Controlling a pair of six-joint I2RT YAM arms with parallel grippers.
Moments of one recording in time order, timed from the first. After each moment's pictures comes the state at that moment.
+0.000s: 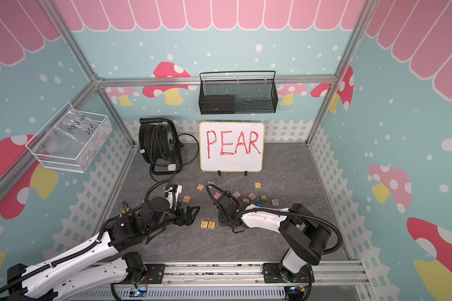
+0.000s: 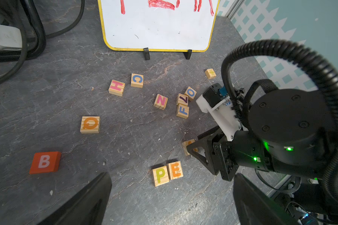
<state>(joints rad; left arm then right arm) -0.90 0.84 0.71 -0.48 -0.21 -0.58 0.91 1.58 0.81 -0.34 0.11 0.69</state>
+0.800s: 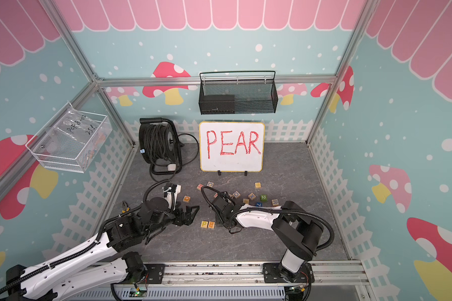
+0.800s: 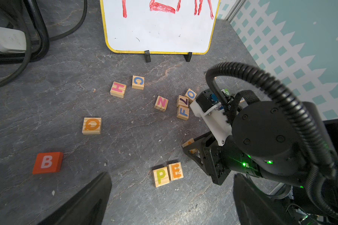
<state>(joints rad) -0.90 0.83 0.71 -0.48 -0.22 -0.58 0.95 1.65 0.85 -0.35 0.17 0.73</state>
